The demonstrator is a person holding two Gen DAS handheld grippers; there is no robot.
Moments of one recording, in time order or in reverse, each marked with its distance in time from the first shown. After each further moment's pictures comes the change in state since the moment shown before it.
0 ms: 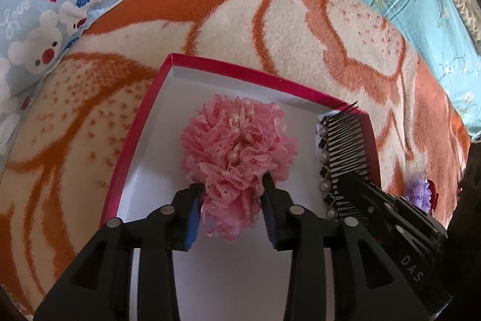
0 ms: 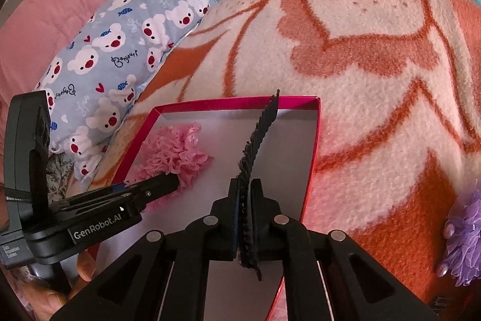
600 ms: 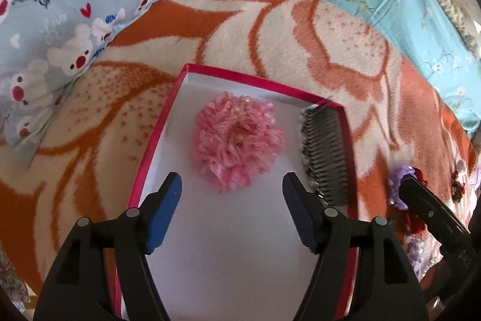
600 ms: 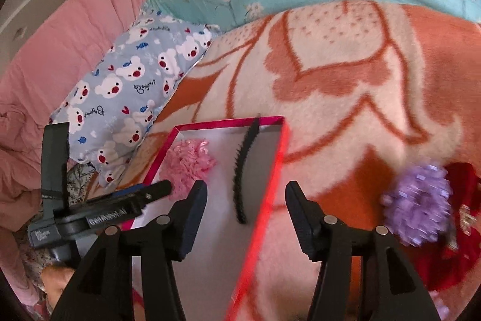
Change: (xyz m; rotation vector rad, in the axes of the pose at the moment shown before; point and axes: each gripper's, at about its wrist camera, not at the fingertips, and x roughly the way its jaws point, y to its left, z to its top) left arm -0.059 -0.007 -0.023 0.017 -0.064 0.017; right arm -0.093 -0.019 -0.016 0.030 -0.105 0.016
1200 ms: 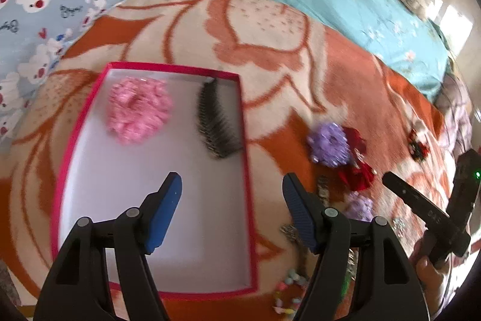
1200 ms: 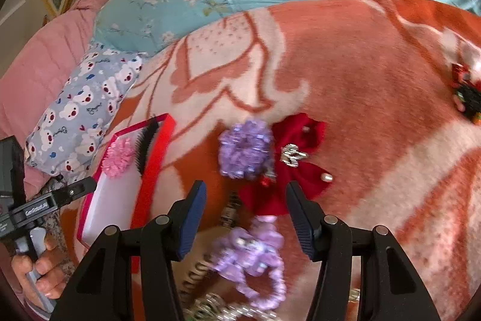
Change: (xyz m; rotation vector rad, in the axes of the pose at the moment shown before) left arm -0.045 -0.090 -0.050 0.139 0.000 -0.159; right arm -0.113 -0.117 -0.047 0.148 -0.051 -0.206
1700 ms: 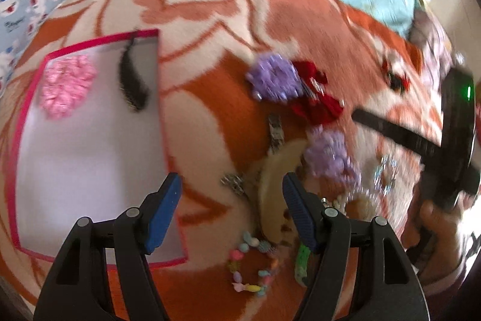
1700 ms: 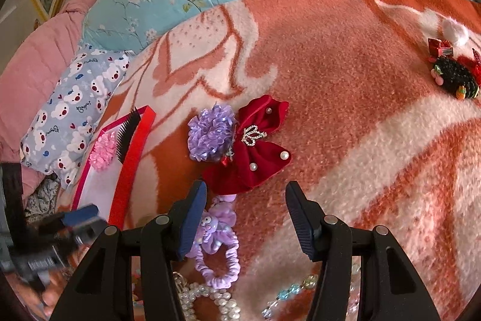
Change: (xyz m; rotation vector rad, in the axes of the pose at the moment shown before) left arm 0.026 -0.069 -0.047 0.211 0.130 -0.069; right arm -0.003 -0.033 -0.014 0.026 0.028 -0.019
